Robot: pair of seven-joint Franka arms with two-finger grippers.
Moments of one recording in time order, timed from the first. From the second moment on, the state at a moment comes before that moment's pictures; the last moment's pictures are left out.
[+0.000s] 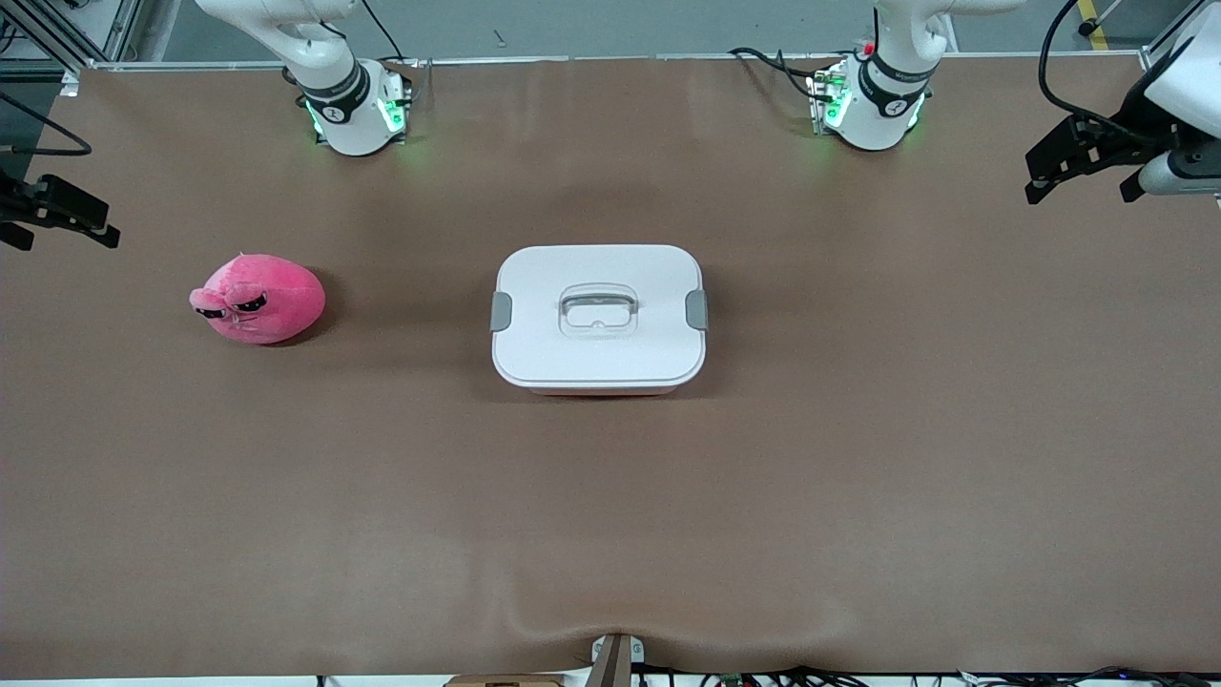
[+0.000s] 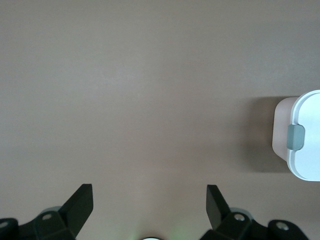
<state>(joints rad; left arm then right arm) -0.08 -0.10 -0.06 -1.56 0.02 1.48 -0.12 -0.02 -0.03 -0.07 -1.57 0.00 1.50 -0.11</state>
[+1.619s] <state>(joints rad) -0.11 -0.05 -0.11 -1.56 -0.04 1.49 -0.41 0.06 -0.01 -0.06 -1.62 -0.07 1.50 -0.17</state>
